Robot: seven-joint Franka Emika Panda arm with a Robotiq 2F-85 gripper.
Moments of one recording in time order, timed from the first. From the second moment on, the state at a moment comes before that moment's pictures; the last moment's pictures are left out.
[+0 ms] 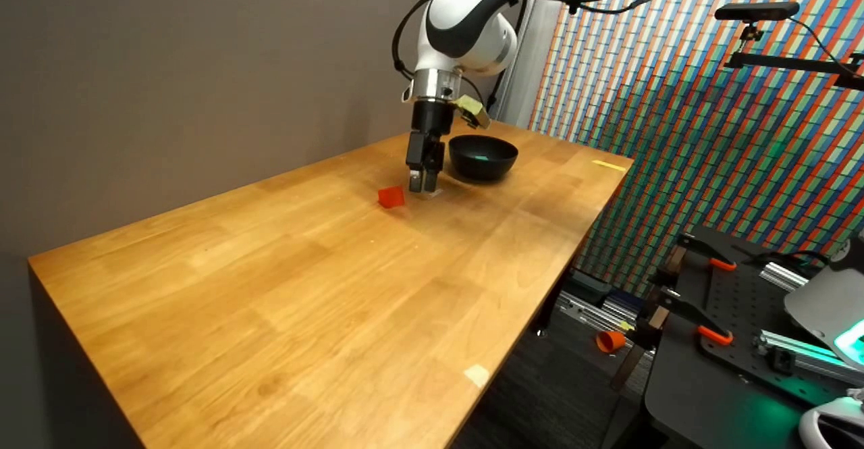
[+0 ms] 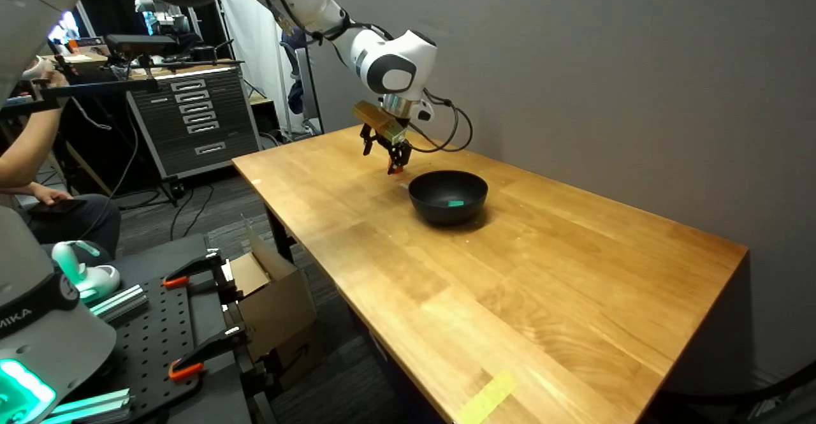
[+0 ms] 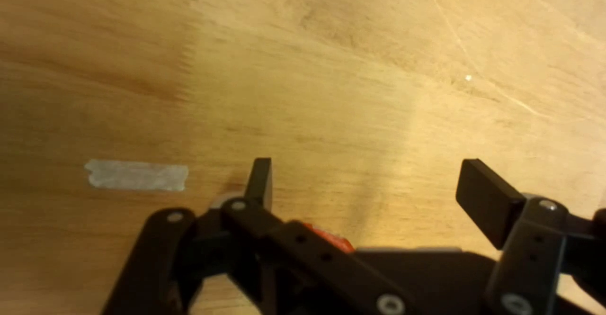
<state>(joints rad) 0.04 0.84 0.23 -1.44 0.25 2.09 -0.32</state>
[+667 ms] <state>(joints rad) 0.20 1.03 0.15 -1.17 0.07 2.19 -0.17</state>
